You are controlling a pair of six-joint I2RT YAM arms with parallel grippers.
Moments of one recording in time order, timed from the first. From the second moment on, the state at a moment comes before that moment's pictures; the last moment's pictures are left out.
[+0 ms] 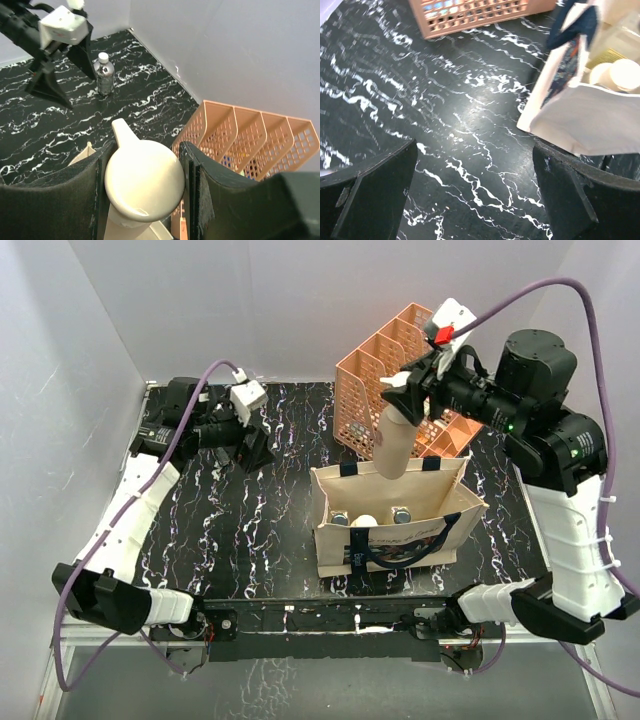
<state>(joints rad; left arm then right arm) -0.26 1.32 1.41 -0.75 0.62 0.37 0.49 1.32 2.13 -0.92 -0.36 -0.29</state>
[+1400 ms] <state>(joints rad) -0.84 1.66 1.84 -1.37 0.62 1.15 0.06 1.13 1.82 -1.06 -0.66 -0.40</state>
